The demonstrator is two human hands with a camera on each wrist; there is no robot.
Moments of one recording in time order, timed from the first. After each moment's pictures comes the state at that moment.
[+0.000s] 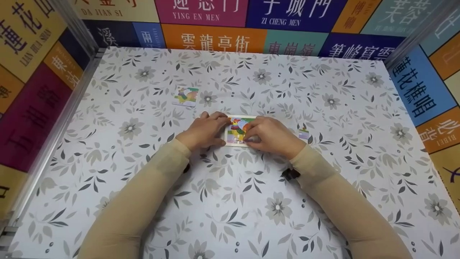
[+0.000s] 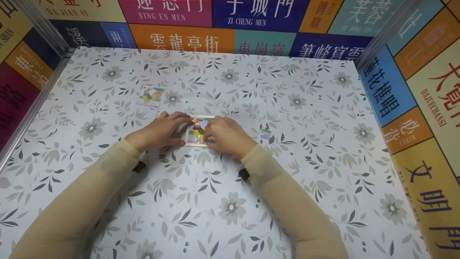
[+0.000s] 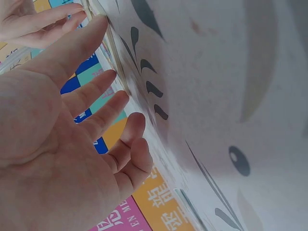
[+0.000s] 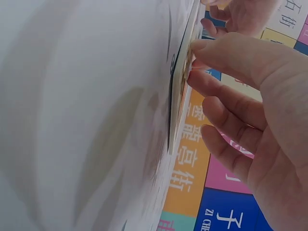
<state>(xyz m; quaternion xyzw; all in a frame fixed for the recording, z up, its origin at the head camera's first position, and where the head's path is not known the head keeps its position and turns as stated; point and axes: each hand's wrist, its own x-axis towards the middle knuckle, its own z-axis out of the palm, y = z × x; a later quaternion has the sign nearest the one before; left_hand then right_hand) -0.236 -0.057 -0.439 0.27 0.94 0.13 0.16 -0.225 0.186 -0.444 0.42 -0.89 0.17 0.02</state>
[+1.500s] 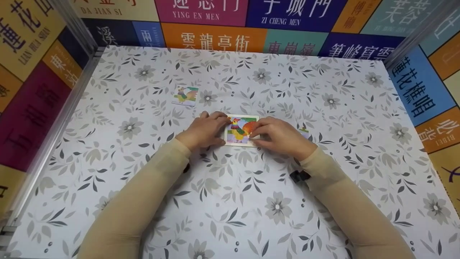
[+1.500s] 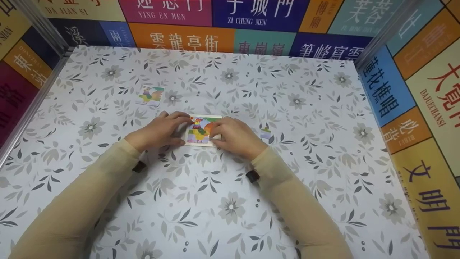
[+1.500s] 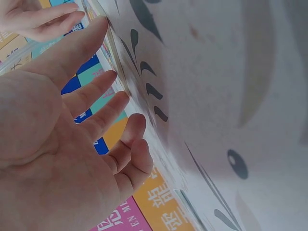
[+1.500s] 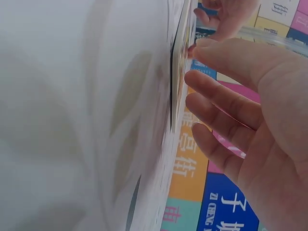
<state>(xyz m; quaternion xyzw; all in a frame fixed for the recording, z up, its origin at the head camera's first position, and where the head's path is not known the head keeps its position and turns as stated) -0.235 -0.056 -0.438 0.26 0.94 0.14 0.16 -0.221 0.210 -0.444 0.39 -0.90 0.22 -0.03</state>
